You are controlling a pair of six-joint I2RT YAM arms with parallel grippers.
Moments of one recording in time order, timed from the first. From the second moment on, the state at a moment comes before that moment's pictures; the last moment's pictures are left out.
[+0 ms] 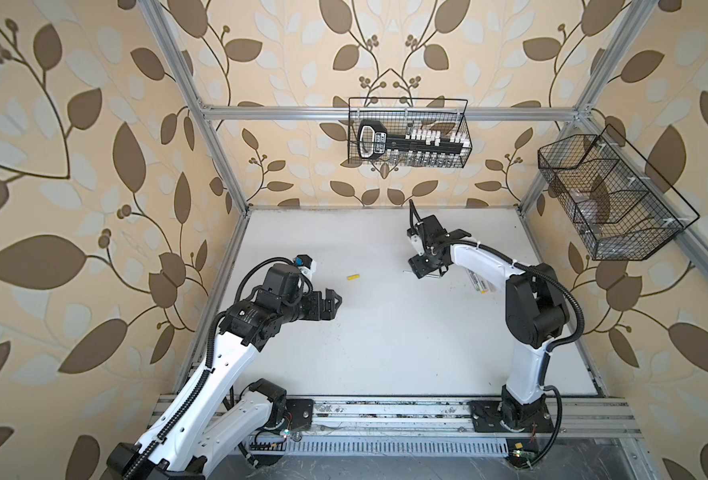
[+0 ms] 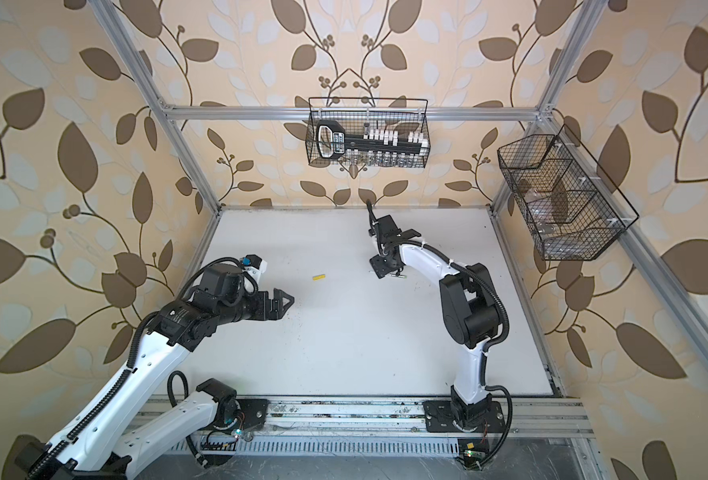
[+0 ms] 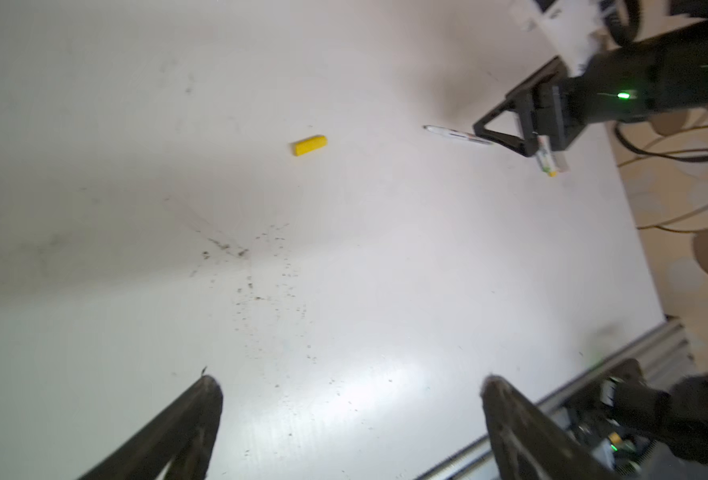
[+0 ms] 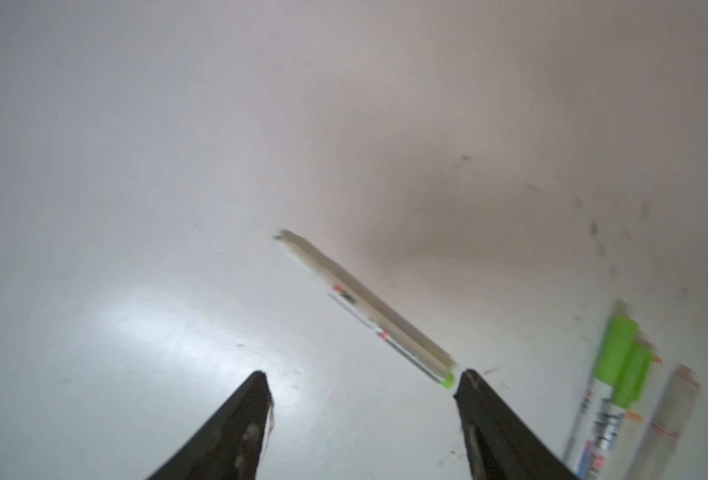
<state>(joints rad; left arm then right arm) -0.36 0.87 0.90 -0.85 0.13 -0.39 0.44 1.94 1.50 -0.69 0.07 -0.11</state>
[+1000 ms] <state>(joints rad) -0.24 0.87 0.90 -0.93 -0.13 -0.42 0.62 2.41 1.93 -0.45 -0.46 0.13</state>
